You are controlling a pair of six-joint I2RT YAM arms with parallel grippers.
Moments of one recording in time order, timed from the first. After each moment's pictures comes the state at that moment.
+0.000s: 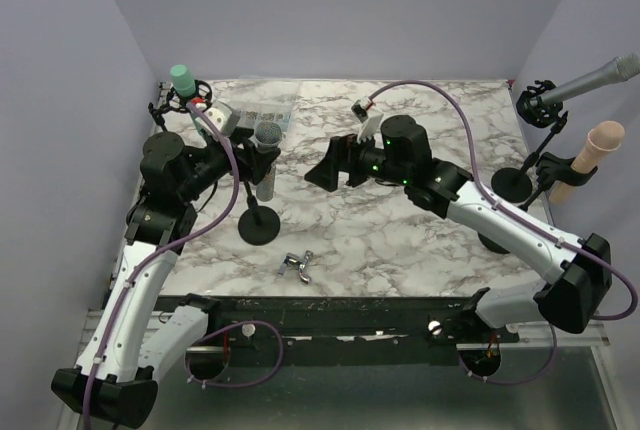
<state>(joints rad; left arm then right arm) -0.24 0.86 1.01 -0.21 0.50 -0.04 0.77 1.35 1.18 -0.17 -0.25 0.49</state>
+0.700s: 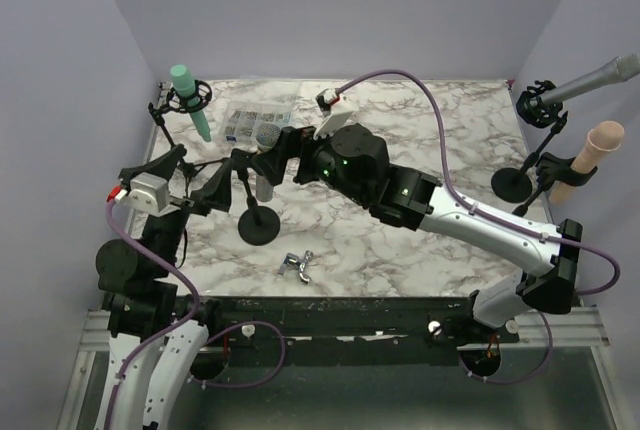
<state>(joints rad) -0.20 0.36 0.76 -0.01 0.18 -0.10 1.12 1.50 1.51 -0.15 0.28 0.56</state>
